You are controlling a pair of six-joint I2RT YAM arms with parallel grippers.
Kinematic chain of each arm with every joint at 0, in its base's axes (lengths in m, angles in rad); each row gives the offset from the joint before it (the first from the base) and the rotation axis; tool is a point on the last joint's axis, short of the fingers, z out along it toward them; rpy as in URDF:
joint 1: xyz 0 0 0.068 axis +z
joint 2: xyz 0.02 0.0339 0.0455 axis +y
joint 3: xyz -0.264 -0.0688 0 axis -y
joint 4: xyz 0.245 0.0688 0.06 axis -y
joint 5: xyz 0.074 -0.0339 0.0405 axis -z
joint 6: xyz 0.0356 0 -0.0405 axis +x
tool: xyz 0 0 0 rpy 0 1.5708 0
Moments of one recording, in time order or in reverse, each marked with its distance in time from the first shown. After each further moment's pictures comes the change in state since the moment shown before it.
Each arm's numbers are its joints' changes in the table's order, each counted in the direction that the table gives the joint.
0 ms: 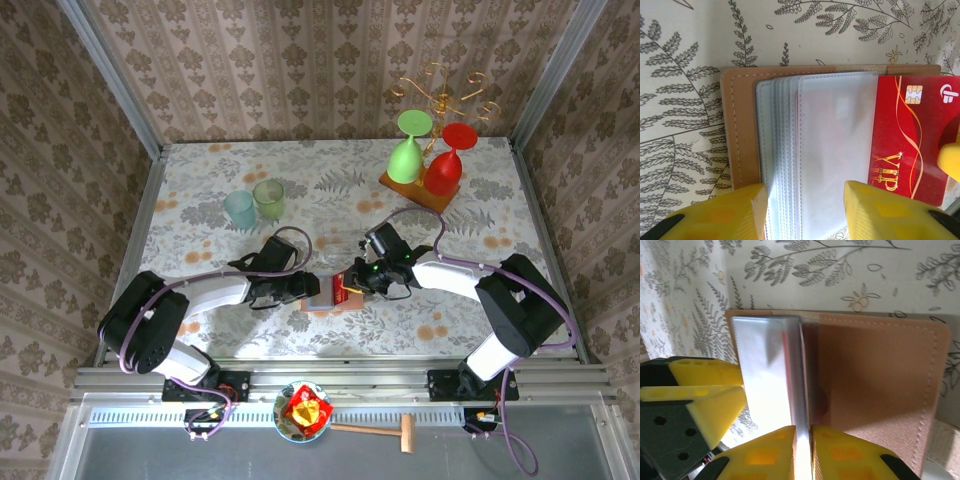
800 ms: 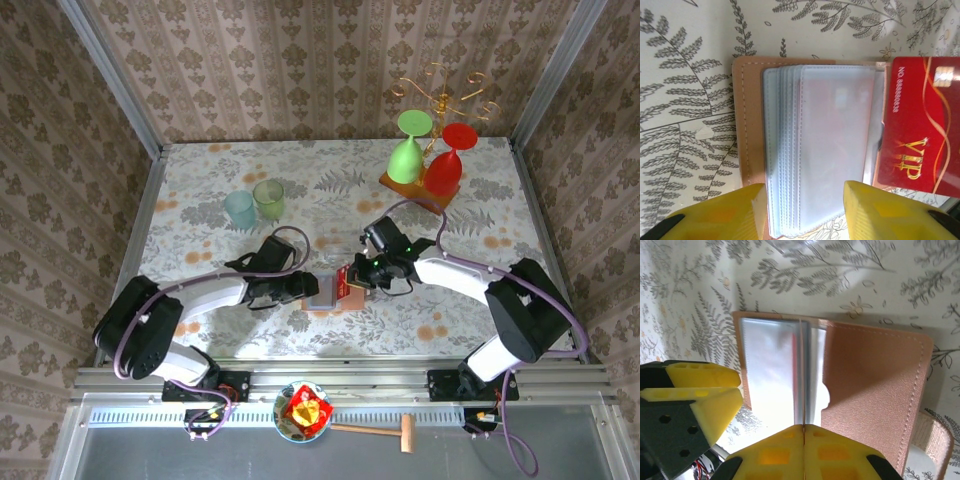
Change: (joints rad) left arm 0.008 -0.045 0.003 -0.043 -0.001 0.002; right arm 0.006 -0.042 0.090 -0.157 0.066 -0.069
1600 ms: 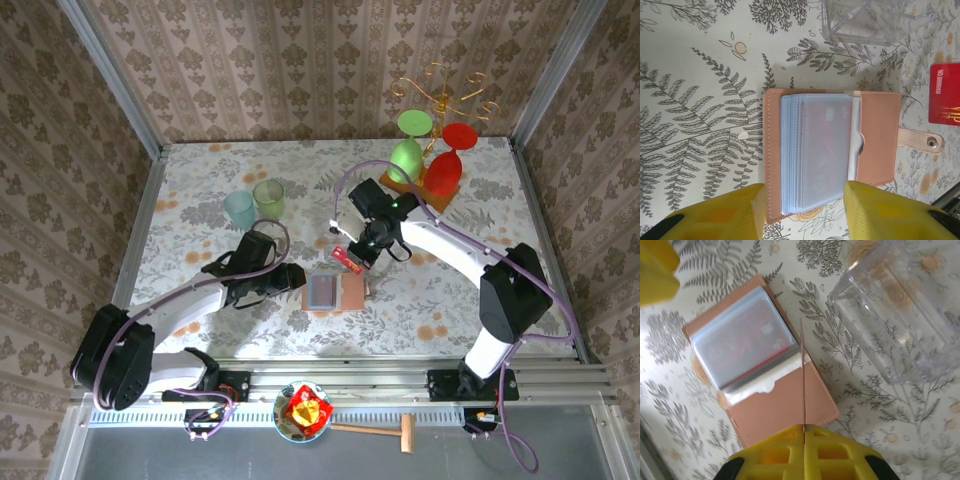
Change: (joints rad) left arm 0.094 -0.186 -0.031 -0.069 -0.010 0.032; right arm -0.006 0.160 0.494 -0.551 0.175 -1.164
